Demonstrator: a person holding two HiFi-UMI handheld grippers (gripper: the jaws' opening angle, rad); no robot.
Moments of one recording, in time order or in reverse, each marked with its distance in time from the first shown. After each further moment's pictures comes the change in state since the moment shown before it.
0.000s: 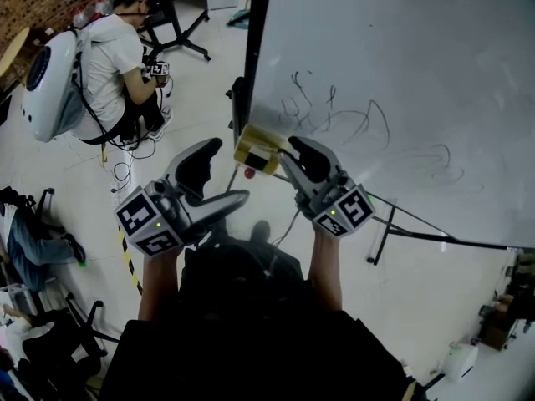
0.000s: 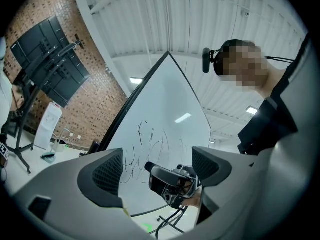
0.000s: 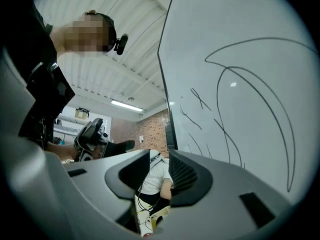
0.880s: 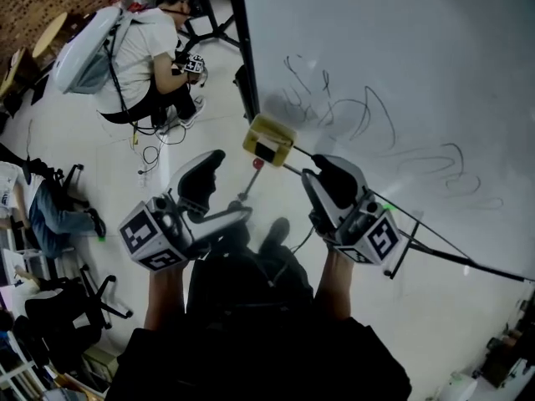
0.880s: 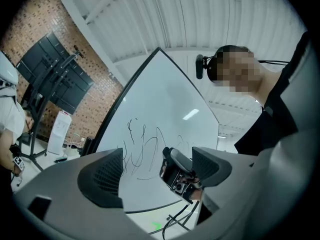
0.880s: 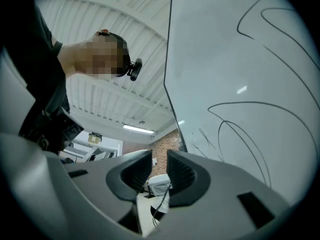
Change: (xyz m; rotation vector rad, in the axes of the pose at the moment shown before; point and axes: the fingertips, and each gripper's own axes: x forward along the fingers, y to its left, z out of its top) left arm 0.010 -0.052 -0.021 0.057 -0.001 0.130; right arm -0.071 0.026 0.060 0.082 -0.247 0.160
